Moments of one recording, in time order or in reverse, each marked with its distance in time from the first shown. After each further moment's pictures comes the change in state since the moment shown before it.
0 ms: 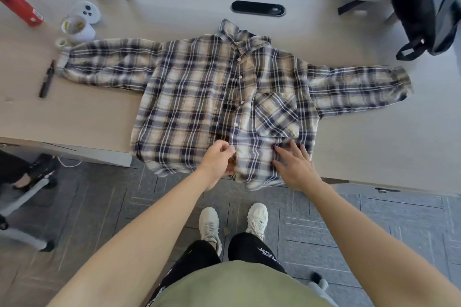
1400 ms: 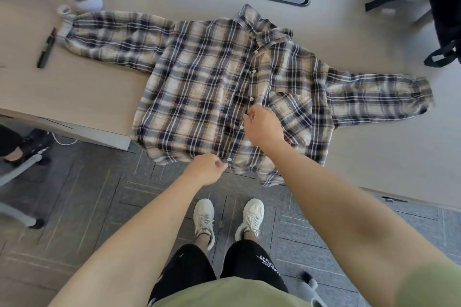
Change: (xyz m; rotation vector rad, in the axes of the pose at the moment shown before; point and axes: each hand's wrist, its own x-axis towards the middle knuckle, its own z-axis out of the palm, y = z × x) left_hand 0.028 -0.058 -0.050 0.895 -0.063 -0.107; right_hand 0.052 -0.152 -0.021 0.086 0.227 -0.101
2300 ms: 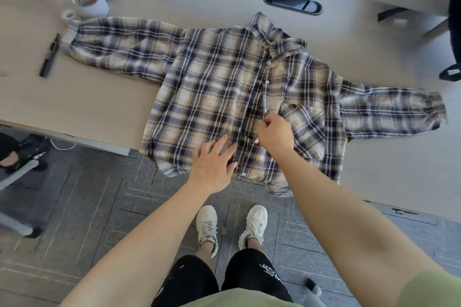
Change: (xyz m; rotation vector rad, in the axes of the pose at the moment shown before) left_hand 0.017 -0.011 -0.026 0.467 0.320 0.277; right_hand 0.027 -0.011 0.014 0.167 0.103 0.201
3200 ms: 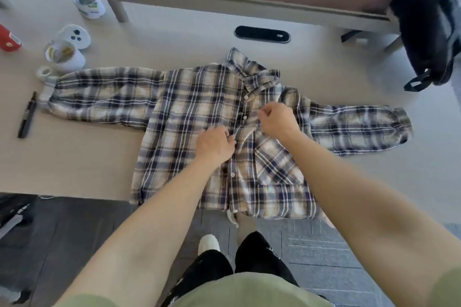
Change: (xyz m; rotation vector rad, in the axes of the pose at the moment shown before) left_hand 0.128 0.019 -0.100 -0.248 0.102 -0.125; right_hand 0.078 -0.039 -0.085 -0.046 0.024 -0.094
